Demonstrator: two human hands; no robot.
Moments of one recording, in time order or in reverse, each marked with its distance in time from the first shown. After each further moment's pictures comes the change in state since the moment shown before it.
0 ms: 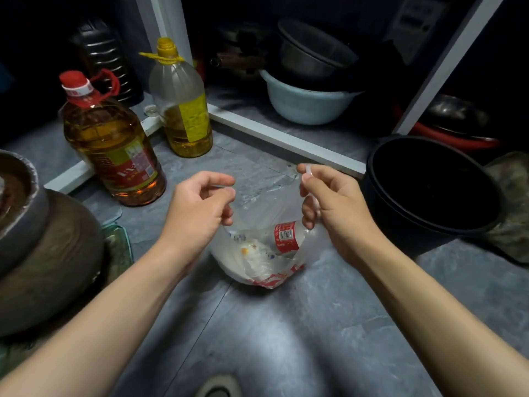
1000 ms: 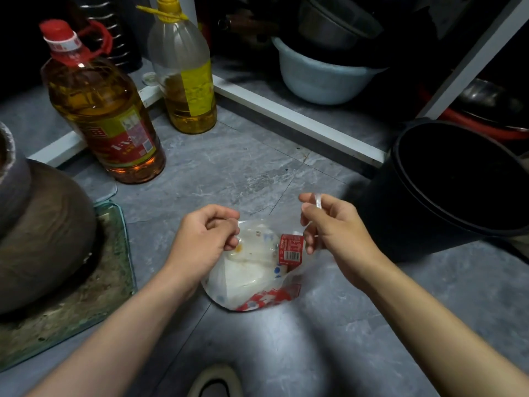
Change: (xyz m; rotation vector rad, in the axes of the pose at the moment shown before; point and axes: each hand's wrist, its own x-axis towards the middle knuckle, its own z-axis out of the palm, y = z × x) left_hand -0.007 -0.079 -0.012 0.035 -0.063 -0.226; right_hand -0.005 0.056 0.002 -0.103 -0.033 0.238
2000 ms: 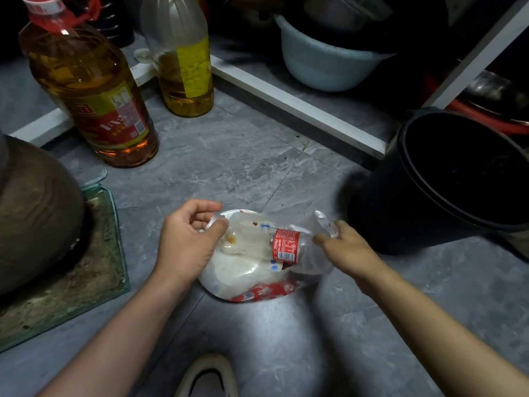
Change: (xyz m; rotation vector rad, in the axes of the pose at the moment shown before) left_hand 0.005 -0.034 -0.007 0.084 0.171 0.145; right_hand 0.012 0.059 -0.031 -0.636 0.126 0.357
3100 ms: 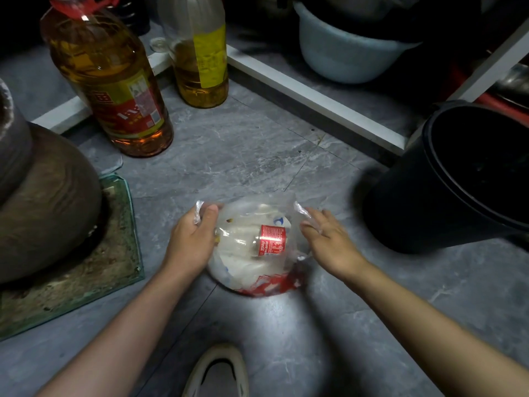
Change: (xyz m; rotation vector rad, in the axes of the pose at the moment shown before) left_hand 0.013 -0.047 -0.016 0.100 0.001 -0.127; right_hand 0.000 -0.015 0.038 -0.211 -0.113 -0.247
